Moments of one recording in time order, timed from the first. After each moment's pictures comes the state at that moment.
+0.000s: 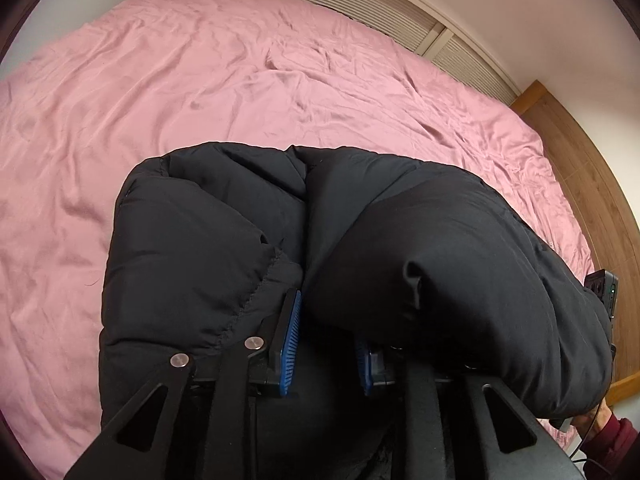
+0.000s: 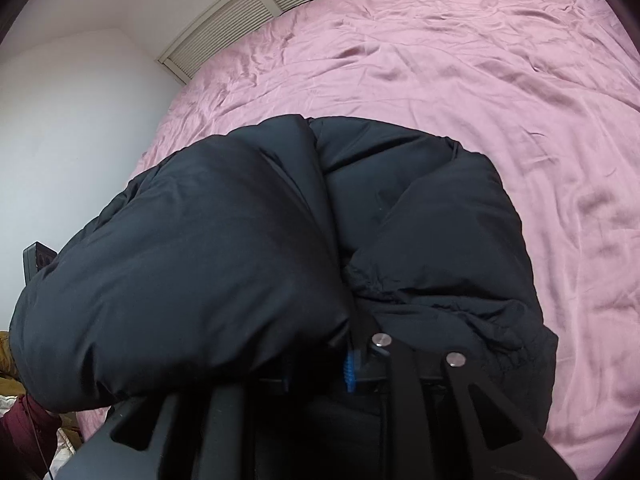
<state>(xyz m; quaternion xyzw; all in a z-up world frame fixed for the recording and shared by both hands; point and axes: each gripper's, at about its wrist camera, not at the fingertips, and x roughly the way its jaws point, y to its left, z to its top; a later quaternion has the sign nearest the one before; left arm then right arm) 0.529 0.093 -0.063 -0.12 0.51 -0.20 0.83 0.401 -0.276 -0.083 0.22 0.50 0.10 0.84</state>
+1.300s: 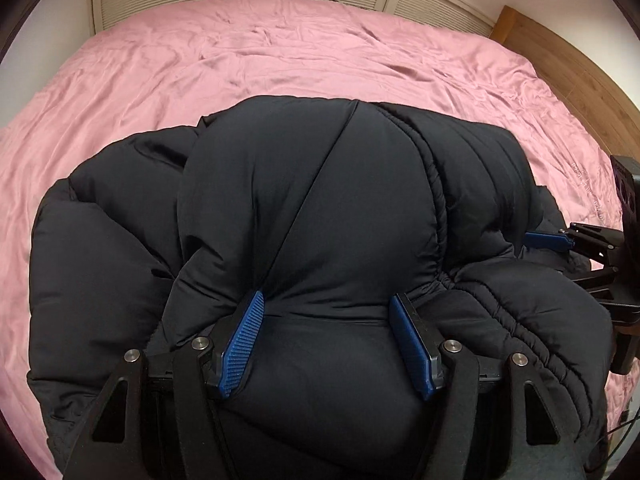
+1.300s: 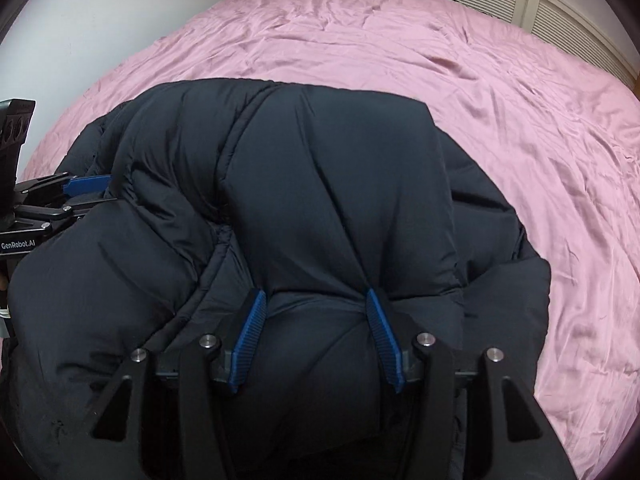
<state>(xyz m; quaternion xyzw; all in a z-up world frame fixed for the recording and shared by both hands) 0.518 0.011 -0.112 0.03 0.50 -0.22 0.84 0.423 -0.191 -0.106 -0.04 0.53 0.13 0.83</state>
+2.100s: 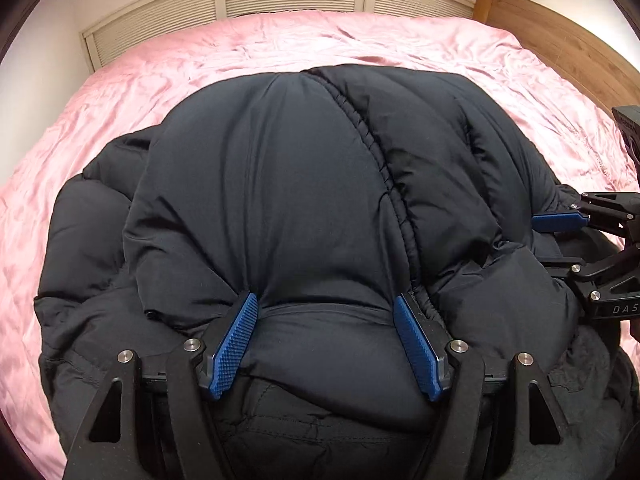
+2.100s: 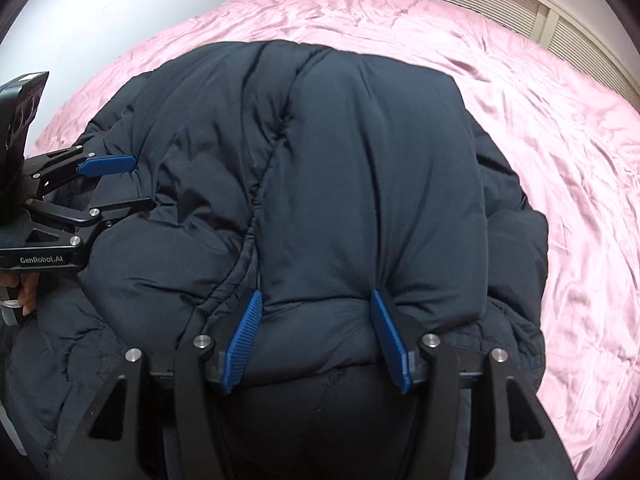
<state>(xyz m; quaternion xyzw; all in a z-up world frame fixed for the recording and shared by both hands) 0.454 -0.019 -0.111 0.09 0.46 -0.20 0.86 0.363 -0.188 -0.101 -0.07 0.53 0.16 0.83</state>
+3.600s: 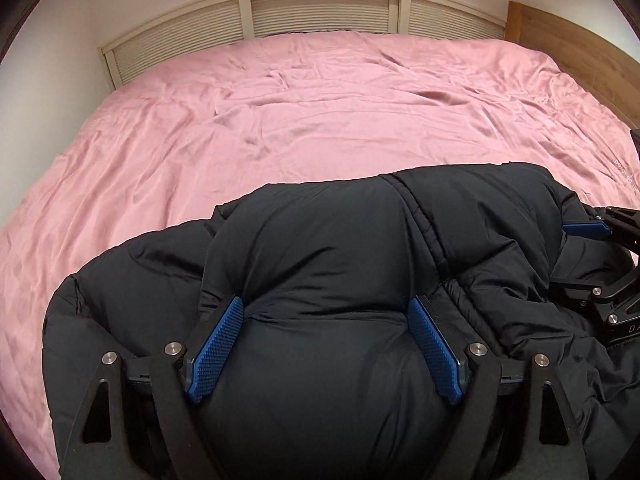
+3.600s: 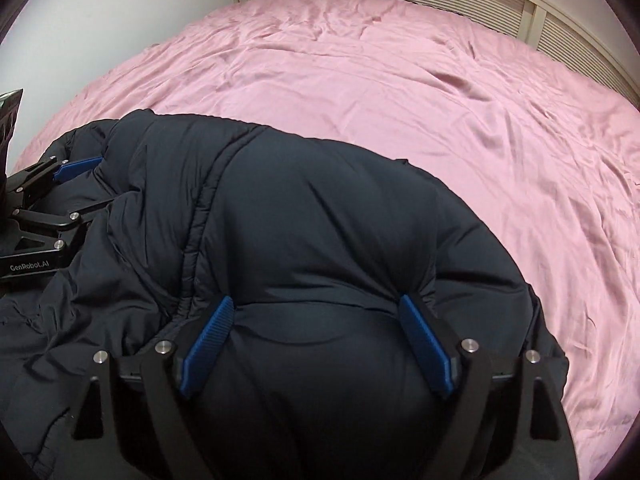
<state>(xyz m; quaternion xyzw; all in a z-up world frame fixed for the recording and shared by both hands) 0.560 -0.008 -0.109 0.09 0.43 -0.16 0.89 0.469 -0.196 -0.117 -0.06 0.51 0.14 0.85</state>
